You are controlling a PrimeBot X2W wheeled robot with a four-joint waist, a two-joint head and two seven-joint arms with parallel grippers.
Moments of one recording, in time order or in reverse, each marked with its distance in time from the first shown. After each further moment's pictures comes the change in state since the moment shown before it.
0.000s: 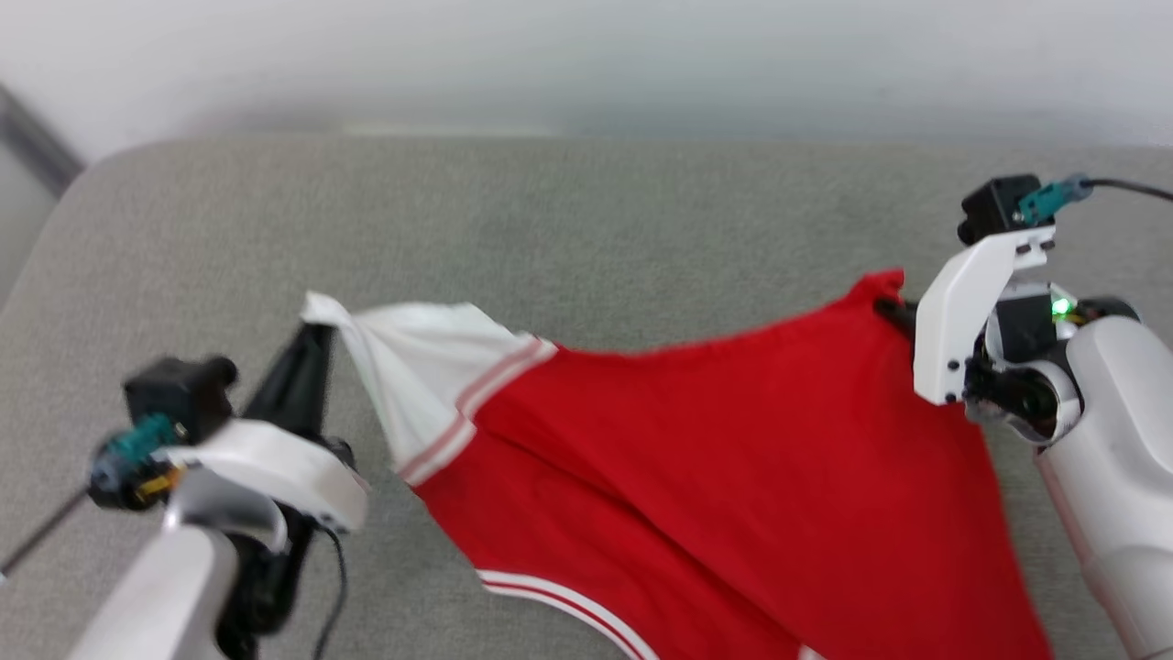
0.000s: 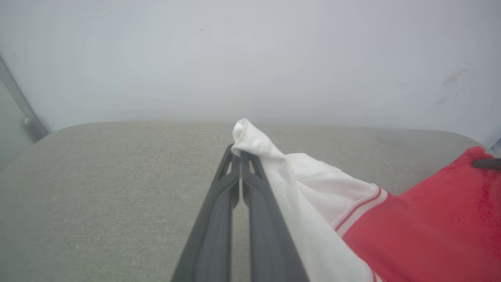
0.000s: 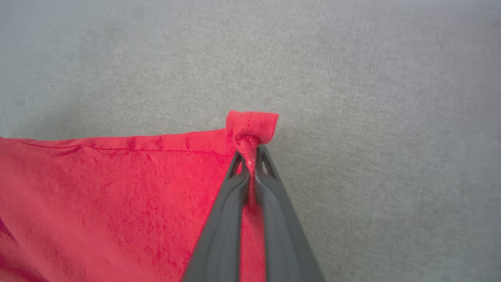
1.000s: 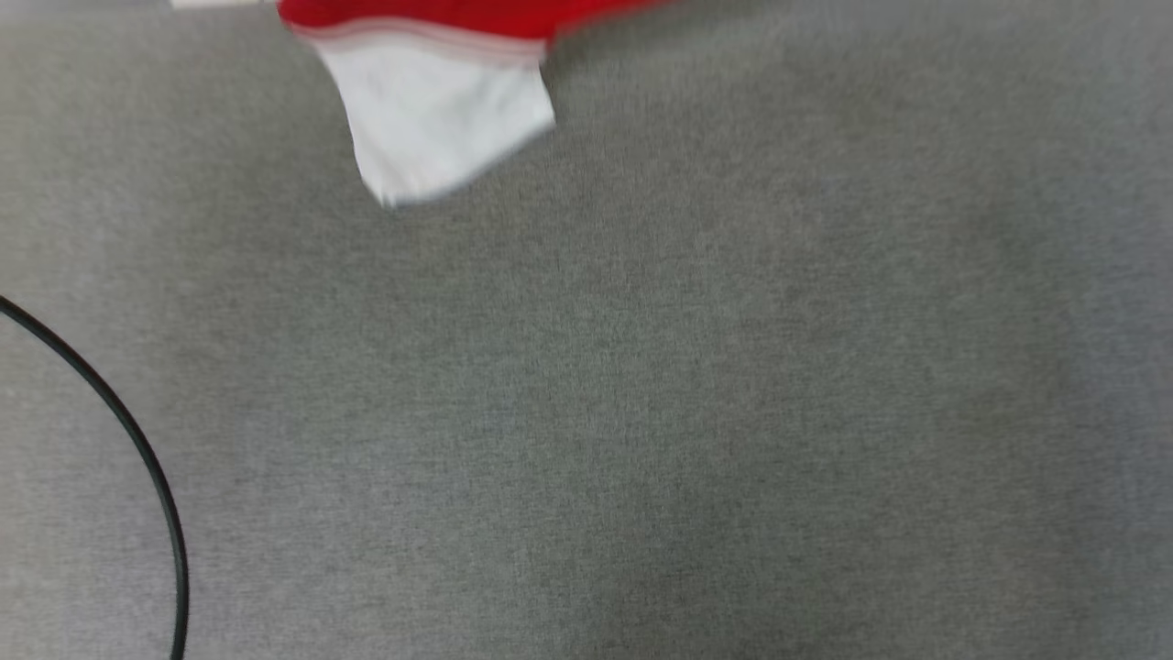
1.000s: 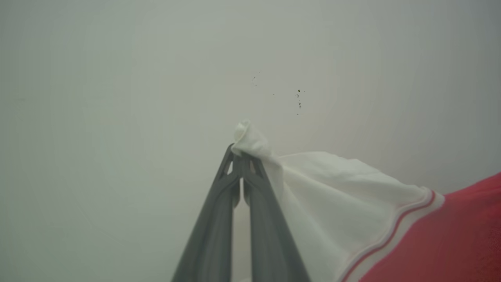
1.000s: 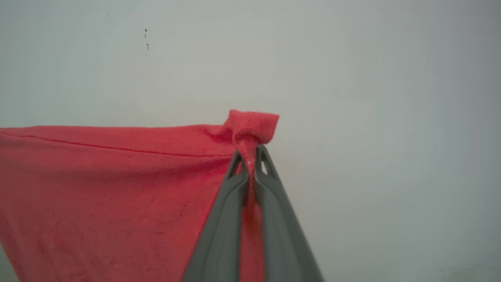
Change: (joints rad) left arm -1.168 0.093 0.064 0.502 0.087 -0.174 -0.029; right arm -0.830 0.008 -0.028 0.135 -0.106 0.000 -0.536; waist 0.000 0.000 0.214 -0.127
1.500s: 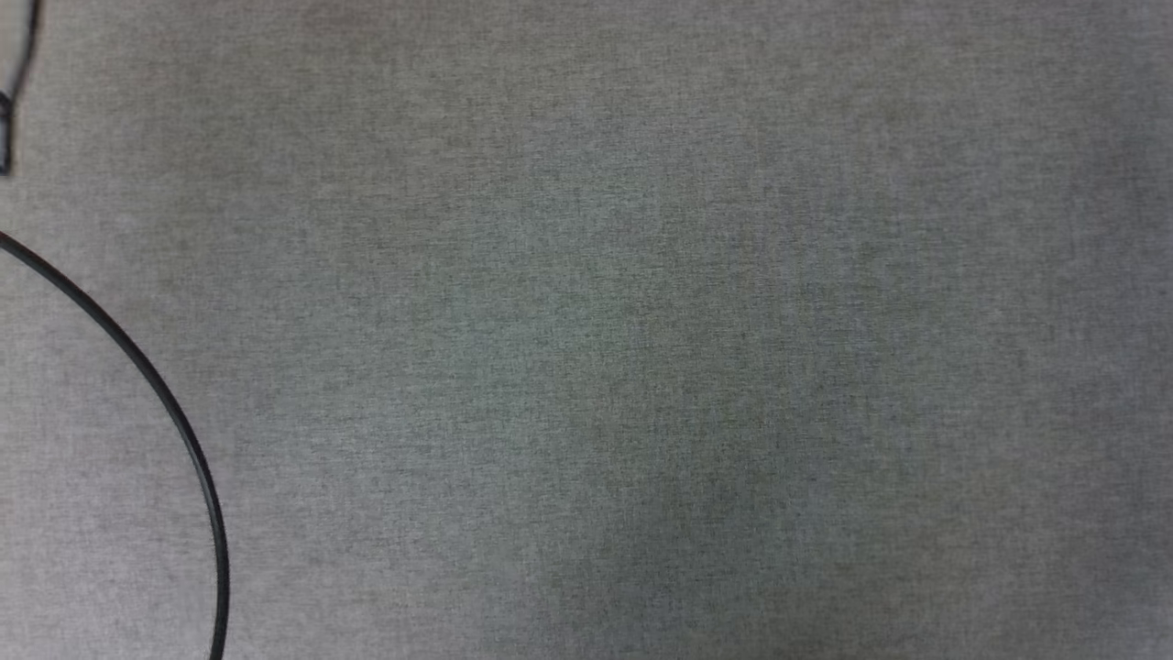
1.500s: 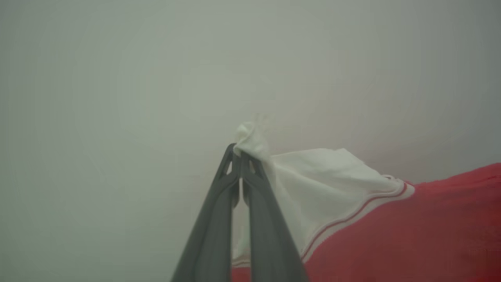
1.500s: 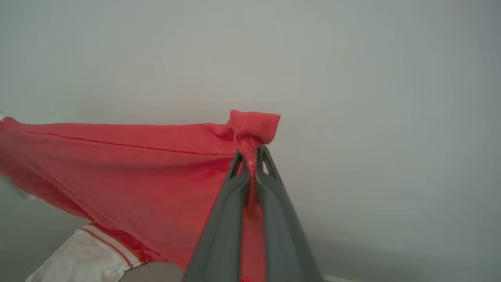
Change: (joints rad) left arm -0.120 -0.068 -0.038 0.240 -0.021 -0.063 -0.068; right arm -0.074 0.008 0.025 0.123 -0.006 0.000 -0.041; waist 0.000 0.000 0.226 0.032
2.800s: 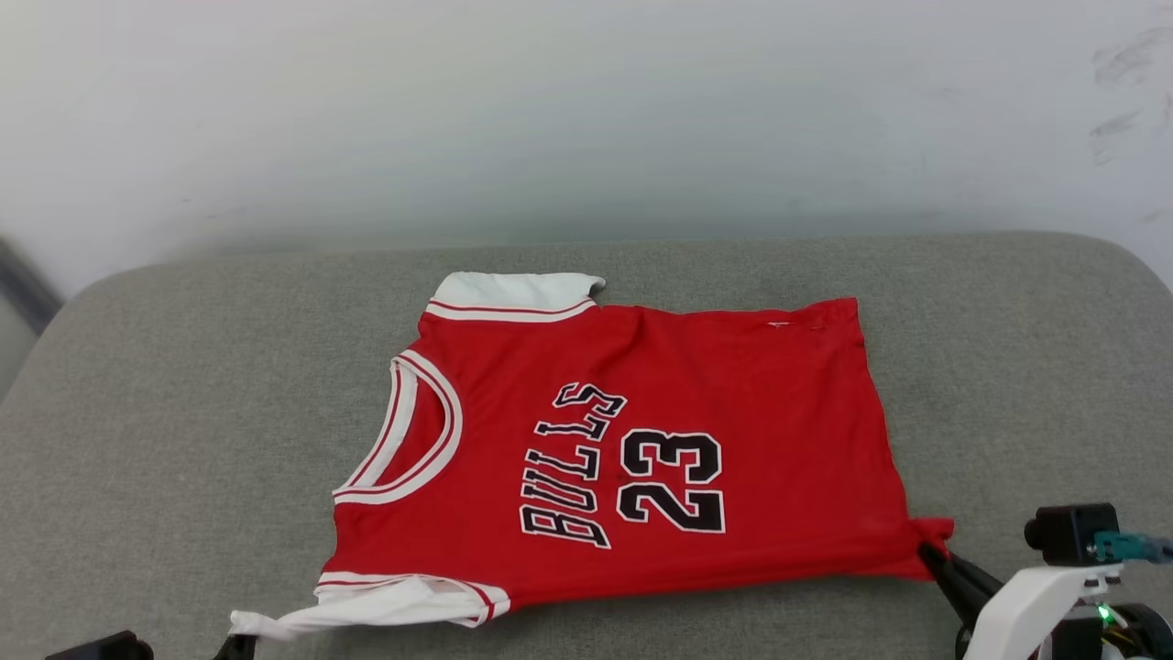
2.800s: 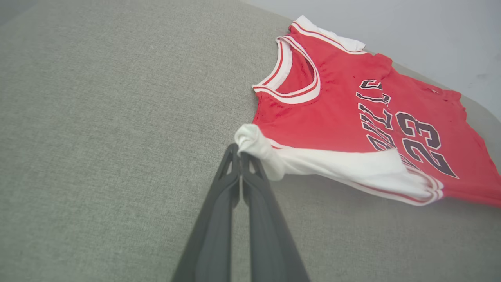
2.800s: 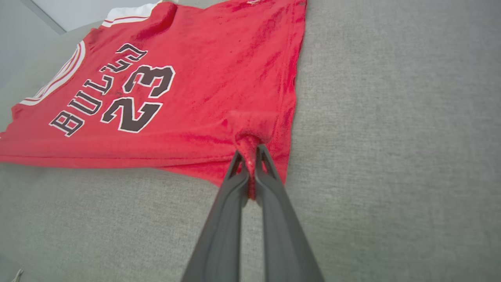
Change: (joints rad) left arm 1.787 0.055 0.108 -0.828 -0.300 0.365 0.177; right arm 1.498 -0.108 -0.039 -0.490 0.160 0.001 0.097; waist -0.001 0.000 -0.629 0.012
